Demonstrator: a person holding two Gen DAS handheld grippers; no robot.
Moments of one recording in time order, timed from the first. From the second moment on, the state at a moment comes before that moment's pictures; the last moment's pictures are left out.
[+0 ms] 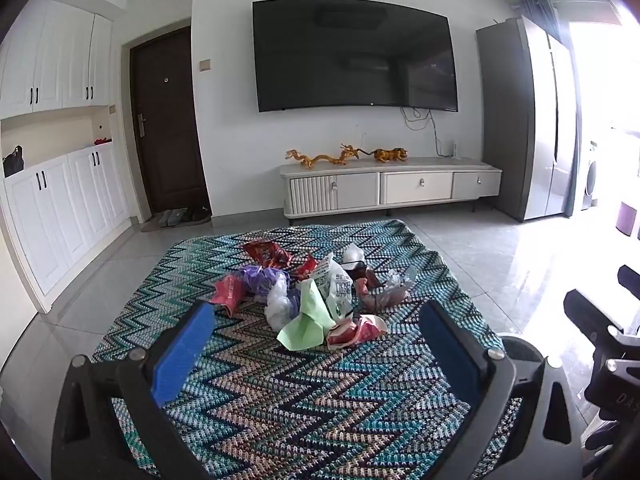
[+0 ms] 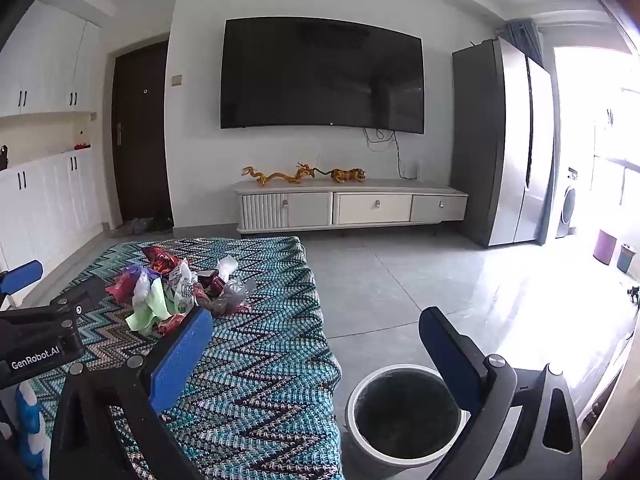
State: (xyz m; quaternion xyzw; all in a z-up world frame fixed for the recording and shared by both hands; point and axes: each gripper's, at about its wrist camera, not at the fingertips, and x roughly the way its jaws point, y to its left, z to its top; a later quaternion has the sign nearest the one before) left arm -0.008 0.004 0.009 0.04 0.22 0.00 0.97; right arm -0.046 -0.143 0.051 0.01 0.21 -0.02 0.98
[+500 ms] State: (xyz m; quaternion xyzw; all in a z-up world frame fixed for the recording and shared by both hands) left arm -0.009 0.003 0.010 0.04 0.23 0.00 0.97; right arm -0.046 -0.143 0.048 0.01 0.22 -0.01 0.98
